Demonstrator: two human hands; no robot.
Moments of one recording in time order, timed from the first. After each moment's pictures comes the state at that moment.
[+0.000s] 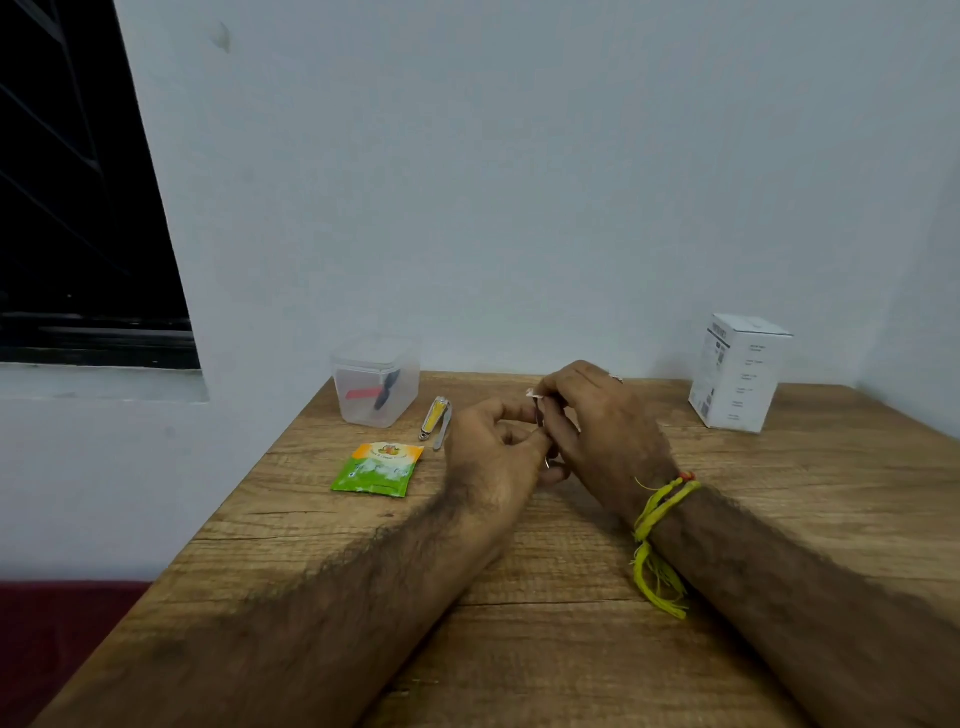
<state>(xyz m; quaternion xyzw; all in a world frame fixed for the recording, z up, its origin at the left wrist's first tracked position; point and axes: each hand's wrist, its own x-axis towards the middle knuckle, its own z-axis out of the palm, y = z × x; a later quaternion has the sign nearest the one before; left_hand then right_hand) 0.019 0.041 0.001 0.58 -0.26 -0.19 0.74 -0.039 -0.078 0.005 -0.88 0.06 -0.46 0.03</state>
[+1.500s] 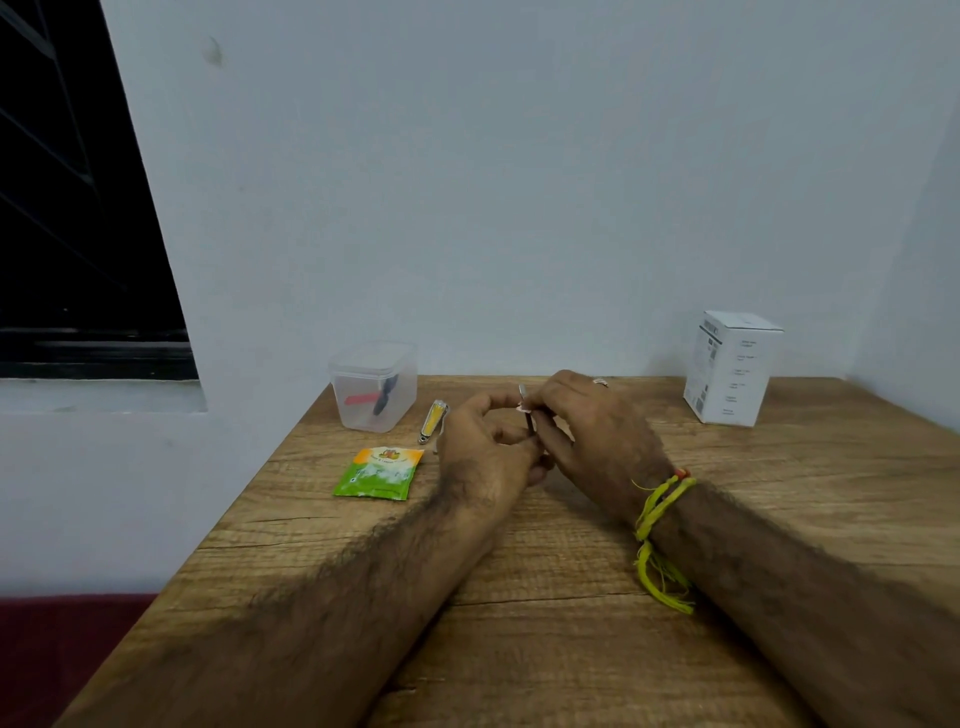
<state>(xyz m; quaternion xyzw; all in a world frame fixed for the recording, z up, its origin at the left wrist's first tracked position) 0.025 0.045 0.005 0.59 -0.28 -0.18 0.73 -0.042 -0.074 0.006 -0.91 0.03 -0.42 0.01</state>
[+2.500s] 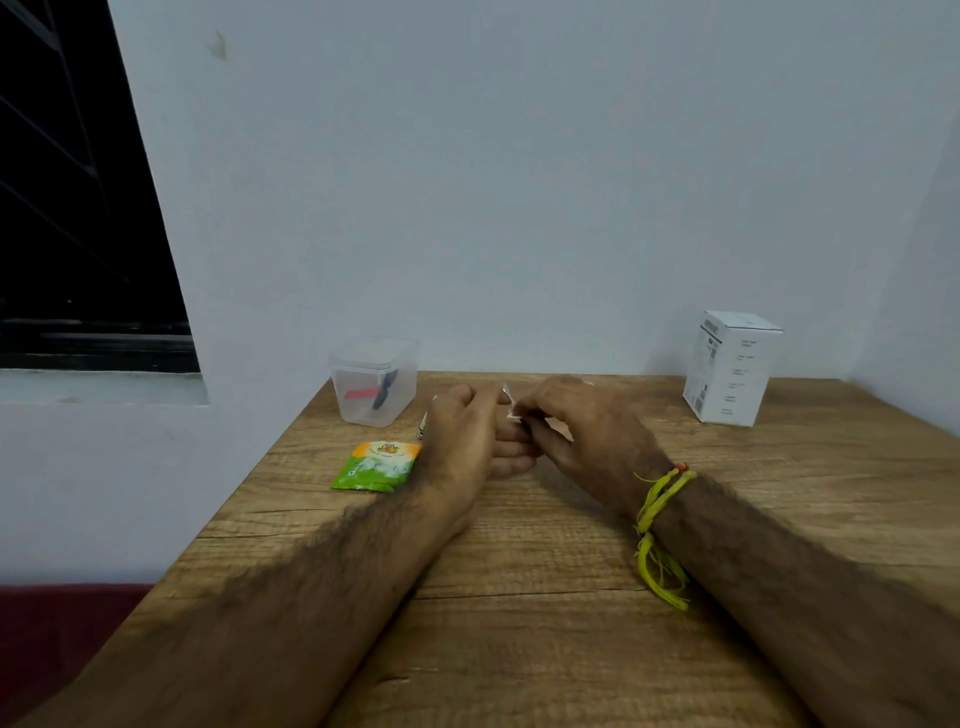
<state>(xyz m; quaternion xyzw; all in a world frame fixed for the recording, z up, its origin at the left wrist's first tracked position) 0.036 0.057 0.020 0.57 -0.25 -0.24 0.74 -0.046 -0.077 0.009 -0.92 -0.03 -0.40 0.05</state>
